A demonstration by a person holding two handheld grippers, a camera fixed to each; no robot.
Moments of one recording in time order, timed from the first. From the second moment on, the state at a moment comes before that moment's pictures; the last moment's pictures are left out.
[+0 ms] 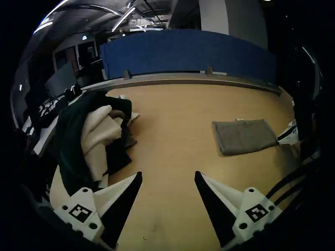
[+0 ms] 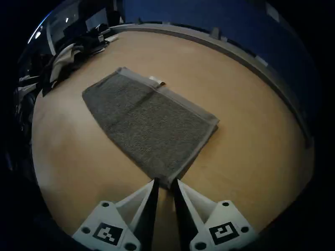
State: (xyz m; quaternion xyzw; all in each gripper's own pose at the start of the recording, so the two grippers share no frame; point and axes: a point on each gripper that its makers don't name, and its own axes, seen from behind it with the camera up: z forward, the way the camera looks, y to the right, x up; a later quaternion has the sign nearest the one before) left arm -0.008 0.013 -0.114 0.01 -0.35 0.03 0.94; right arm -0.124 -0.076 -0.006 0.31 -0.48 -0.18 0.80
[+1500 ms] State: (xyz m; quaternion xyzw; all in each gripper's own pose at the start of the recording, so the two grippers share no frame) left arm -0.004 0.020 -0.113 0.00 -0.34 0.03 0.94; right arm -0.034 -0.137 0.036 0.33 -0.40 -0.18 0.83
